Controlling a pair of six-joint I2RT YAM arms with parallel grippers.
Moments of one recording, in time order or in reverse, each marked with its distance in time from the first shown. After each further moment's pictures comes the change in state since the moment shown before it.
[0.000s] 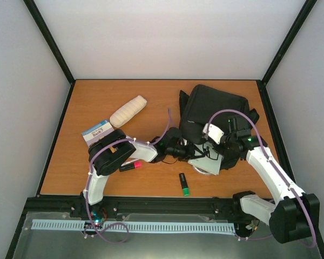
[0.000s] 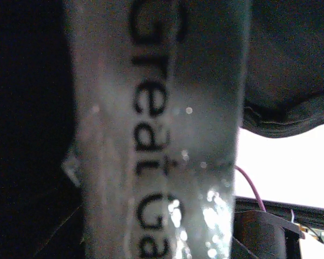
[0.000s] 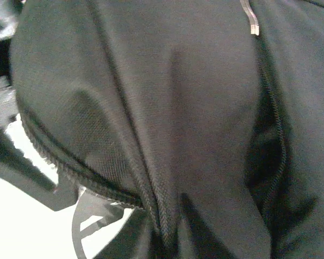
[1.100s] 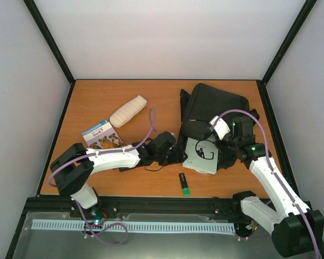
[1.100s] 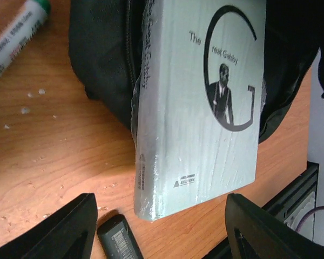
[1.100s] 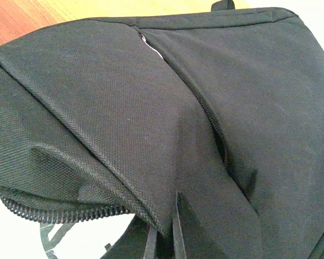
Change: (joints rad) left arm -0.083 -0.441 -0.078 -0.729 -0.514 0.064; right arm 0.003 -0.129 -0.053 0.170 0.115 0.326
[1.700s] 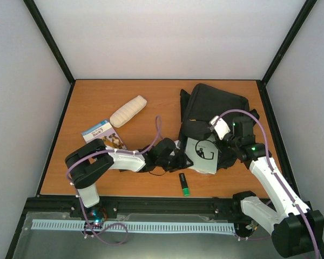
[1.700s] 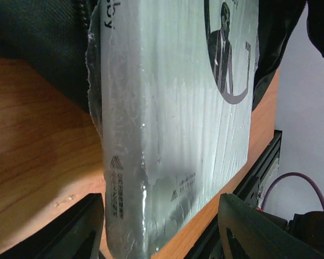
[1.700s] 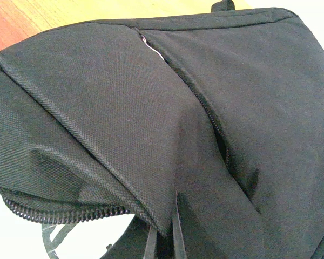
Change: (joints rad) left arm -0.001 0.145 -0.135 0.400 0.203 -0.053; right arm 0.000 -0.003 0.000 0.001 -0.004 0.008
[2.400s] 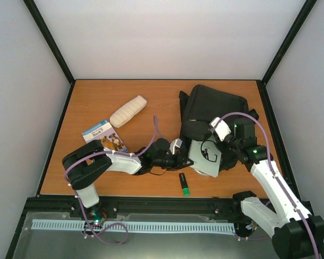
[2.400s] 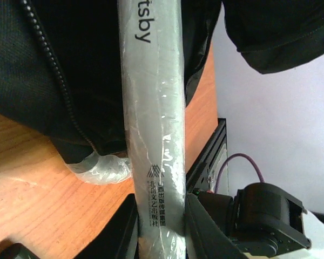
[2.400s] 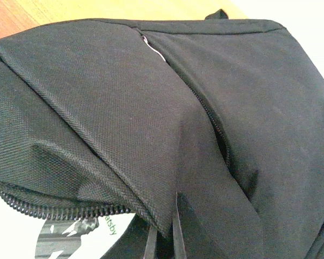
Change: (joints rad) left arm 0.012 -0.008 -0.095 0.310 0.094 -0.054; right arm 0.000 -0.031 -0.012 -0.005 -0.015 -0.021
